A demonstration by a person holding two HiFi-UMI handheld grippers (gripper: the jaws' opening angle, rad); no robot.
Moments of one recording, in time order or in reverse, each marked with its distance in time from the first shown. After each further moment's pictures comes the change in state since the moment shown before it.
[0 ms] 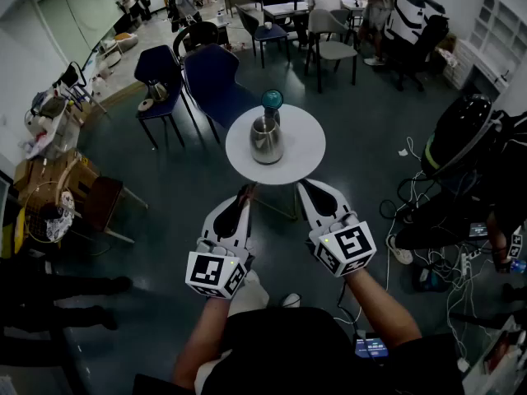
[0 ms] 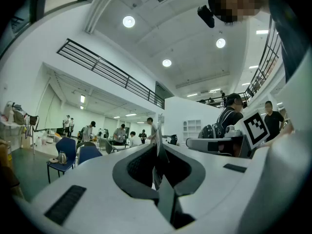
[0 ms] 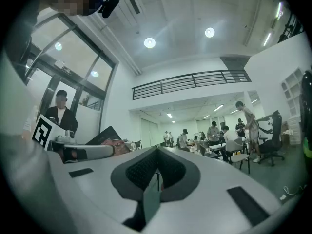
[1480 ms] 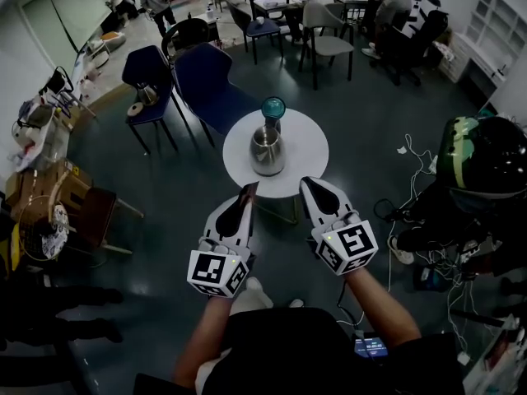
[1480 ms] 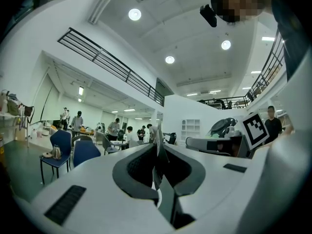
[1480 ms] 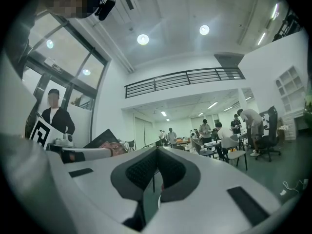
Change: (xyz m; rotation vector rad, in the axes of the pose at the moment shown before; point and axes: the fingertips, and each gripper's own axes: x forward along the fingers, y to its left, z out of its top) left arm 0.092 0.089 -0.019 -0.048 0.037 -0.039; right arm 0.111 -0.056 -0.018 0.036 0.017 -0.064
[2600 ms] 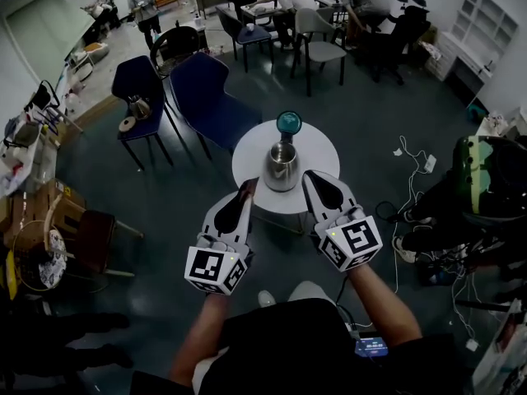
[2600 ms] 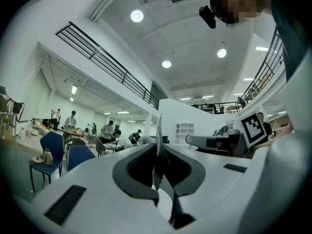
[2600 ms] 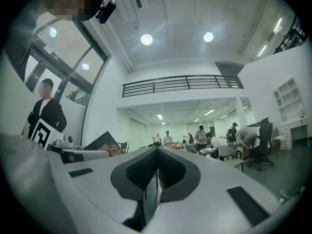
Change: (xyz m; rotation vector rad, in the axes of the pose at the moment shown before) left arm 0.021 0.143 0.032 -0.014 -0.040 -0.106; right arm 0.132 0.043 0.016 -0.066 -0.042 -0.076
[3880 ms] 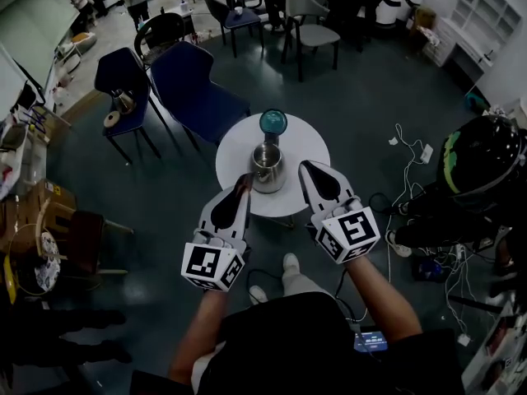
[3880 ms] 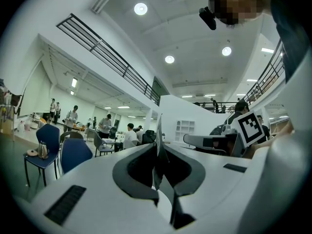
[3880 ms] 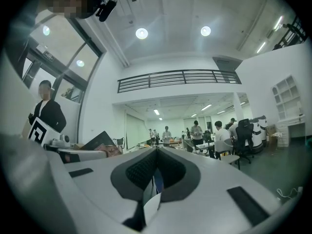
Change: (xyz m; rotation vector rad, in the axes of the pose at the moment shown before) left arm 0.110 0.008 -0.032 -0.043 0.049 -0.001; right arm 0.052 -0.106 -0.019 0.020 0.061 -0.028
